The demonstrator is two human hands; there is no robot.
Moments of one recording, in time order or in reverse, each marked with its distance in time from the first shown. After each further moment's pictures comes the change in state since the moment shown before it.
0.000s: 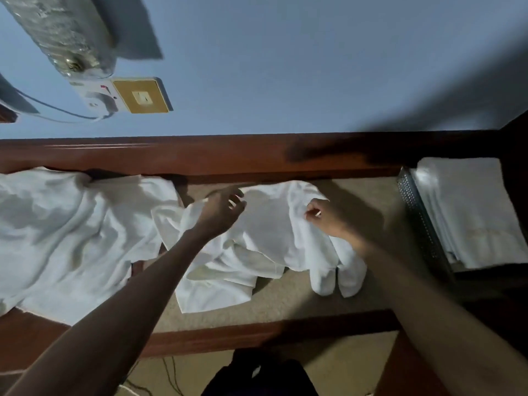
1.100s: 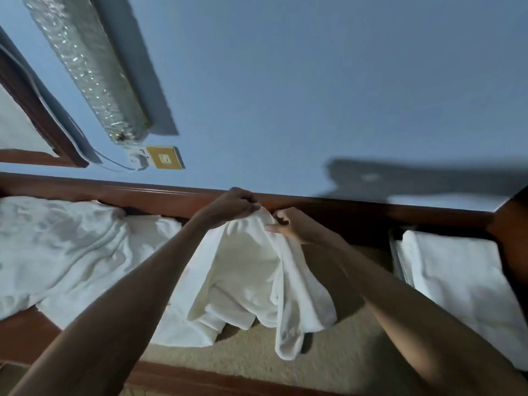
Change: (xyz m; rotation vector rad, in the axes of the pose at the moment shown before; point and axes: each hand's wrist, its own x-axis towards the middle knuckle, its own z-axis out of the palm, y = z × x) left_hand 0.009 0.204 -0.024 -0.143 -0.053 -0.051; right_hand 0.008 -0.043 -0.132 0.122 -0.191 -0.458
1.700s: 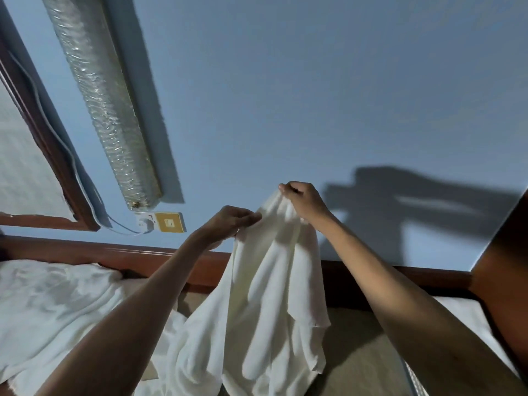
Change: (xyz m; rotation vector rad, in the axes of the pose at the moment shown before) left_hand -0.031 0.091 -0.049 -0.260 0.093 0.217; right_hand -0.018 -0.121 -0.146 0.239 0.544 -0.165
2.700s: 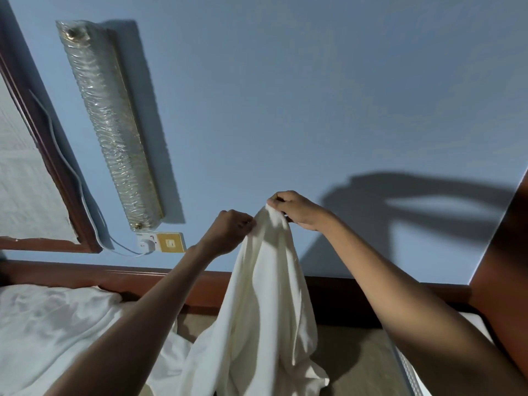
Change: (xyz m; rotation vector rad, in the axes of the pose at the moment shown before) left_hand 0.005 0.019 -0.002 0.632 0.246 0.309; right_hand 0.014 -0.032 -0.015 0.126 -0.368 0.094
